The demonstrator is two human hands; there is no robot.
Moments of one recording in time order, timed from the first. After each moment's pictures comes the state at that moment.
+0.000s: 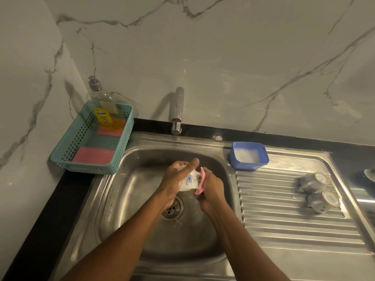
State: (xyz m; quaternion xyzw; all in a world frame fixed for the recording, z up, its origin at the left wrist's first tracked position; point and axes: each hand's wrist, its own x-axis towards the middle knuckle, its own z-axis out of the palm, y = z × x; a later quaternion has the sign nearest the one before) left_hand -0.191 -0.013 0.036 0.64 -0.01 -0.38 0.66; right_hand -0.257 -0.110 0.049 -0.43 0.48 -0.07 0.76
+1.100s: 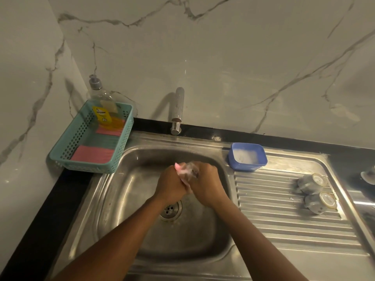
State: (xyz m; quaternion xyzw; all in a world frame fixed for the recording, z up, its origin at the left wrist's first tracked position) left_hand -0.187 -0.008 0.013 0.84 -0.25 -0.17 0.45; right_hand -0.257 -0.114 0.080 -0.89 0.18 -0.04 0.42
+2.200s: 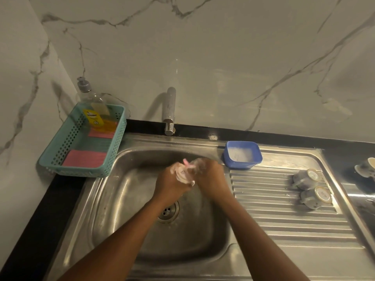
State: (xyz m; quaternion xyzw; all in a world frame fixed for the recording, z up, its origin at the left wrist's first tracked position) left_hand -0.193 -0.019 0.015 0.84 -0.17 -0.17 0.49; right_hand -0.255 -0.141 0.077 -0.95 0.17 0.02 0.27
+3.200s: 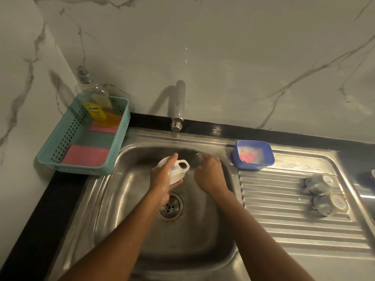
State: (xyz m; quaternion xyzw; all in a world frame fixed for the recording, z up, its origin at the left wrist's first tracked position) left_hand -0.158 -0.019 -0.001 0.58 0.22 -0.31 0.72; right_hand -0.220 -0.145 0.035 -0.91 0.26 -0.03 0.33
